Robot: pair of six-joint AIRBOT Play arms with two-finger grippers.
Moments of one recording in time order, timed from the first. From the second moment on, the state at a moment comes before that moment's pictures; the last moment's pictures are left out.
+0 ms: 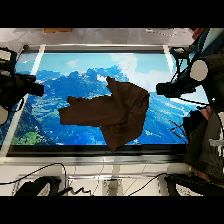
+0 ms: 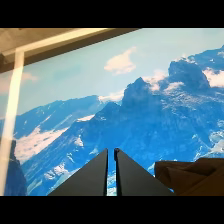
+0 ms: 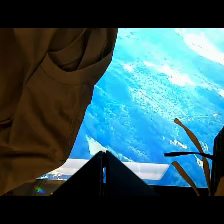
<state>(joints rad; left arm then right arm) -0.03 -0.82 1.01 1.65 -0.55 -1.29 0.27 -1.26 1.61 -1.70 1.55 1.77</state>
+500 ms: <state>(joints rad) -0.03 -0.82 1.01 1.65 -0.55 -1.29 0.20 -1.26 1.53 -1.74 1.48 1.58</state>
